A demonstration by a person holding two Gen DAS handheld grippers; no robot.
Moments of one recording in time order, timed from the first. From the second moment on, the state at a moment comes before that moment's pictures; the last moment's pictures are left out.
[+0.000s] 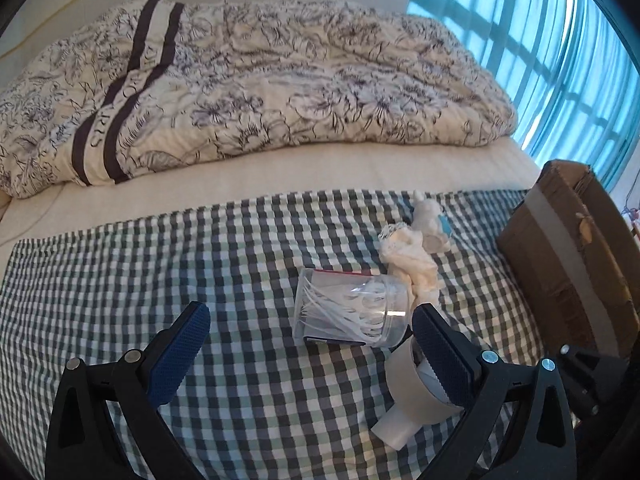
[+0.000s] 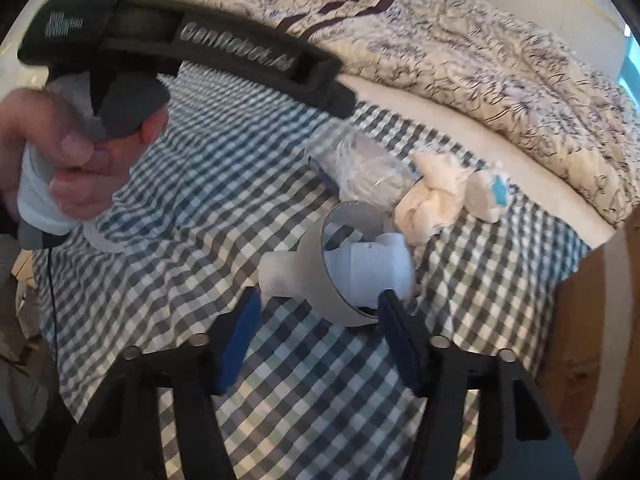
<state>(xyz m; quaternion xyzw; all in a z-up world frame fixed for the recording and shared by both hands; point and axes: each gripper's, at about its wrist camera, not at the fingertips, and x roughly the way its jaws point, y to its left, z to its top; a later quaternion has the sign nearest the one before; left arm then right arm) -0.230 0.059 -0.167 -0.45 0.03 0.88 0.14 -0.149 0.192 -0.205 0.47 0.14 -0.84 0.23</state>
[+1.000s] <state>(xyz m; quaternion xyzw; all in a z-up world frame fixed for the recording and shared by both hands) -0.258 0.088 -0.205 -0.47 0.04 0.87 0.14 -0.164 0.245 -0.181 0.43 0.00 -0.88 0.20</state>
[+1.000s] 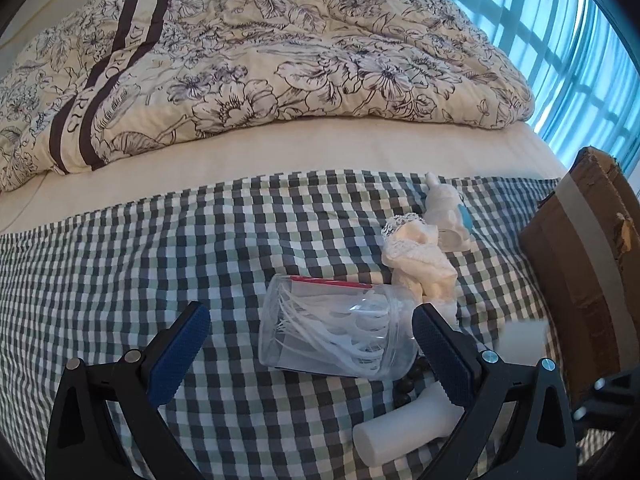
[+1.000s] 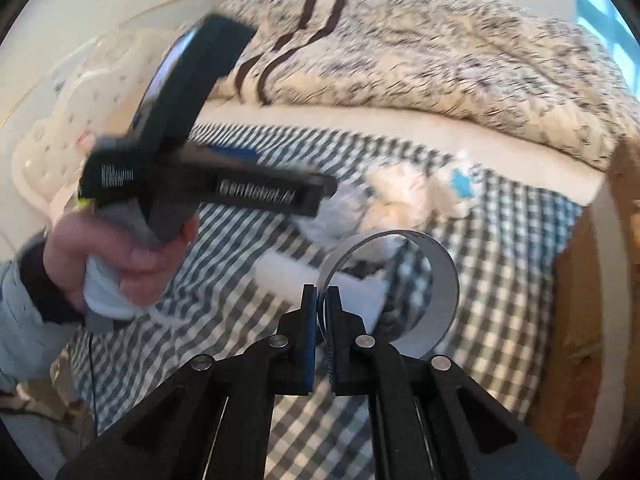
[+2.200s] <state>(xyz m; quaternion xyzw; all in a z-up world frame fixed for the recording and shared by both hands) -0.213 0.080 -0.164 -0.41 0.03 0.90 0.12 -0.133 0.256 -0.113 0.34 -0.03 -0.93 0.16</state>
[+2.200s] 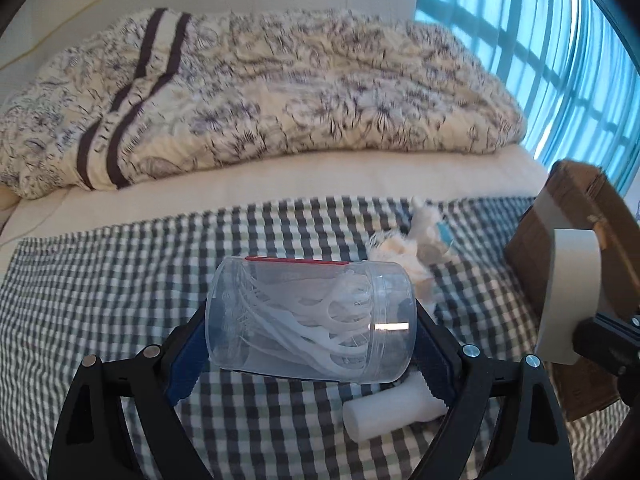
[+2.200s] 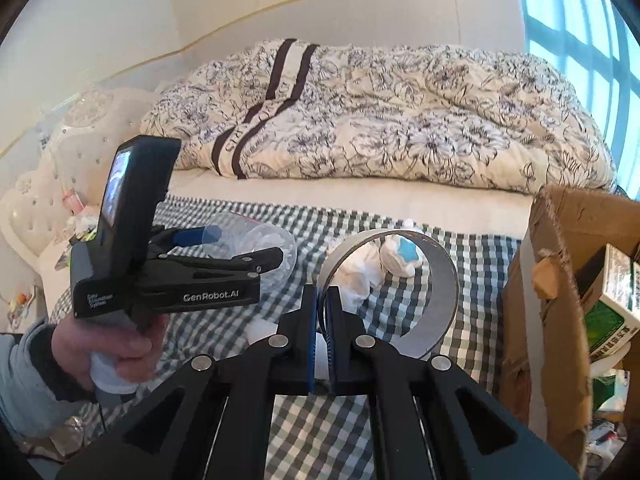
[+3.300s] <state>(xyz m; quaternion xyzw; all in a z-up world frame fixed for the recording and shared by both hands) -0.103 0.041 -0.033 -0.27 -0.01 0.96 0.12 -0.045 0.228 -0.006 0.20 0.01 -0.97 0.11</state>
